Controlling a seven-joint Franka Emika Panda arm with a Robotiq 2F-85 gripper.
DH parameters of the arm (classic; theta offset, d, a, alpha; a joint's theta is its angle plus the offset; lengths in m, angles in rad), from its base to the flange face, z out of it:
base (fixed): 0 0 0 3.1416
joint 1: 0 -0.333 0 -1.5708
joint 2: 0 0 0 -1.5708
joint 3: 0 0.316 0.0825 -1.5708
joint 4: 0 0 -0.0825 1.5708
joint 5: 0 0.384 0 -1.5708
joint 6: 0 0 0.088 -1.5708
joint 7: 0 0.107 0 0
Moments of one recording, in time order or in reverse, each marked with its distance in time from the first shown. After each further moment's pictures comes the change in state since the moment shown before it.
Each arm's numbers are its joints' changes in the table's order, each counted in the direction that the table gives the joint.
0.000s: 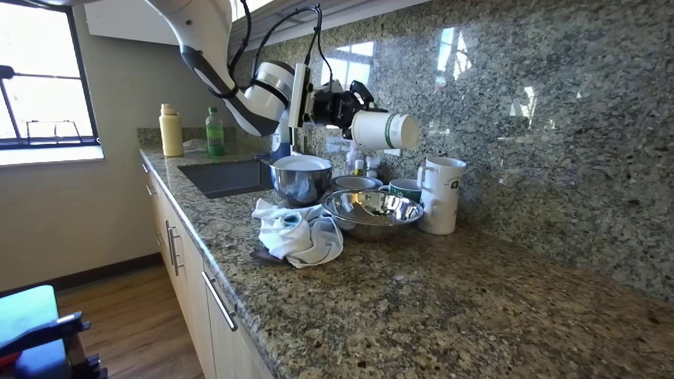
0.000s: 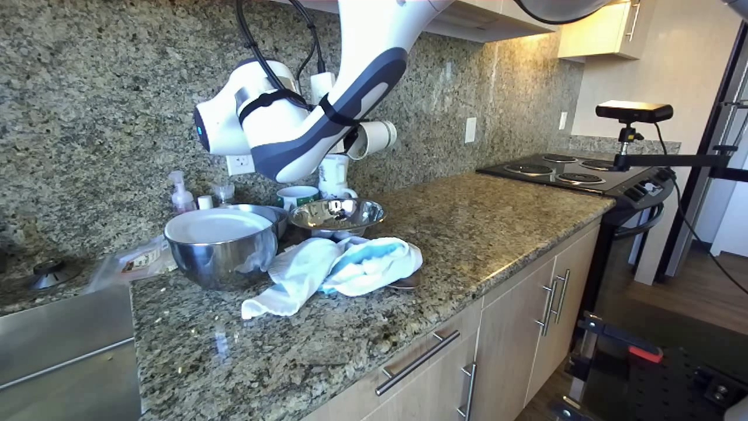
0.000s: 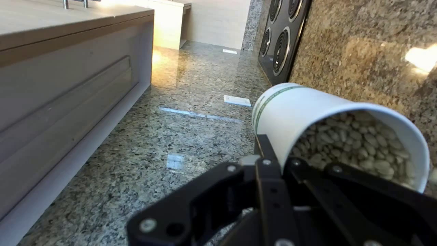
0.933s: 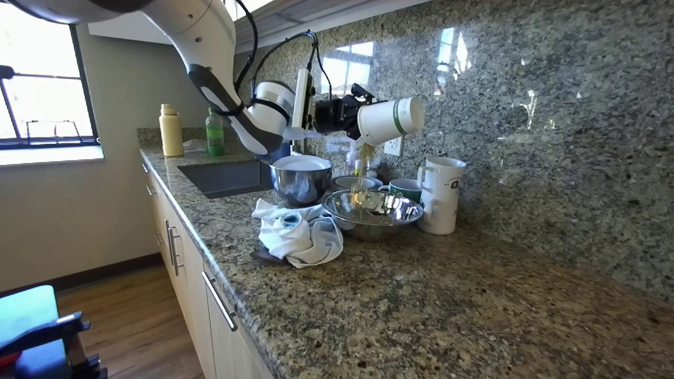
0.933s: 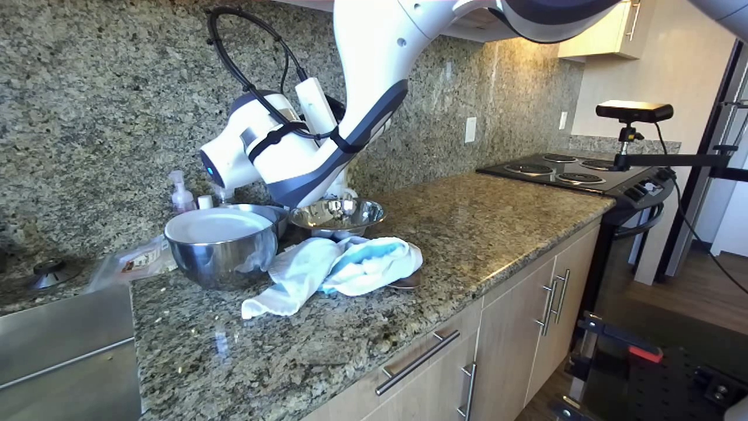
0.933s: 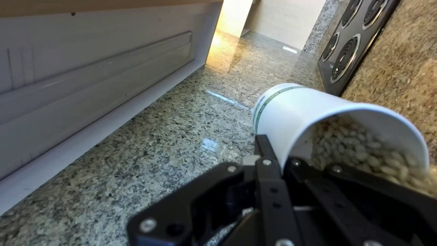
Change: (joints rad) arm -0.004 -0.062 0.004 0.005 -0.215 0.043 -0.166
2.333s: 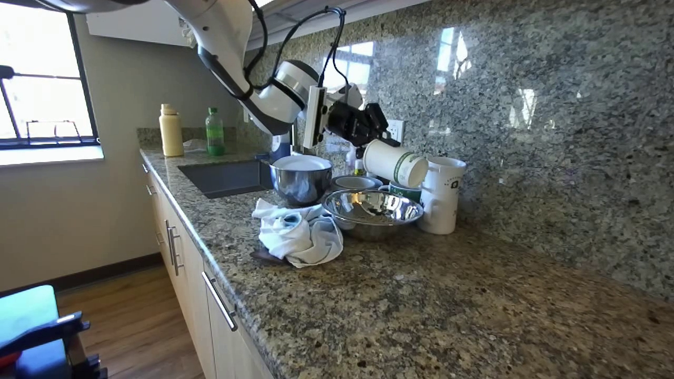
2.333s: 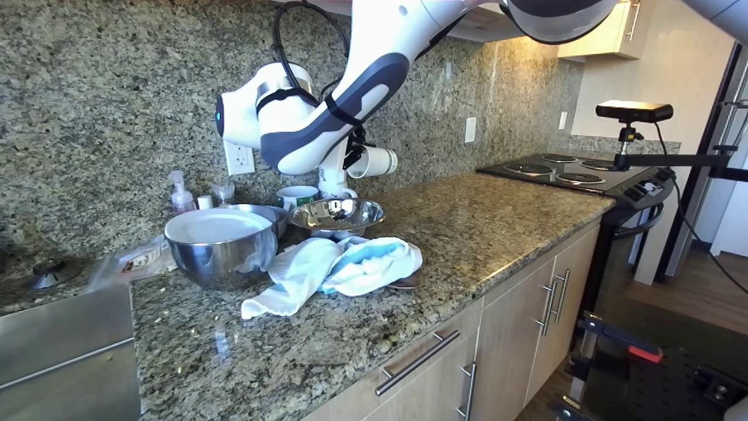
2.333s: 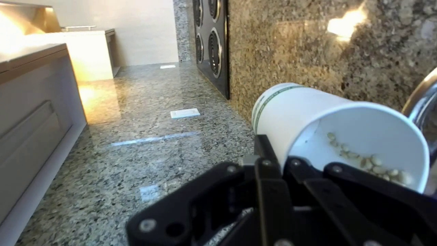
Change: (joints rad) arm 0.136 0.027 0.085 -0.079 0.348 -0.151 0.410
